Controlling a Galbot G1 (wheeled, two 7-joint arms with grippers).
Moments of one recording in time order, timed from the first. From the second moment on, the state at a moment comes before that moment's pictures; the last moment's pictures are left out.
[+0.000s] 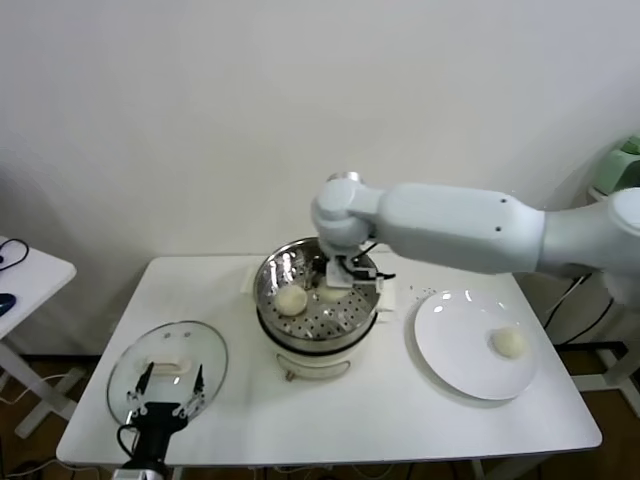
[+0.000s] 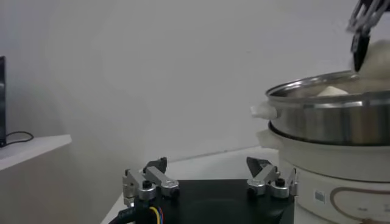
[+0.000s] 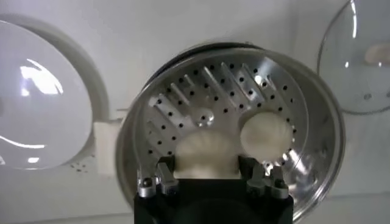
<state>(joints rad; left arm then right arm) 1.76 -1.43 -0.65 -2.04 0.01 -0.08 -0.05 0.57 1.23 -1.28 1.46 -0.33 0.34 -1.18</state>
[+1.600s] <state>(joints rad) 1.75 -1.44 -0.63 -2.03 0.02 -0.07 -0.05 0.48 1.27 -1.32 1.46 -0.35 0.37 -1.15</state>
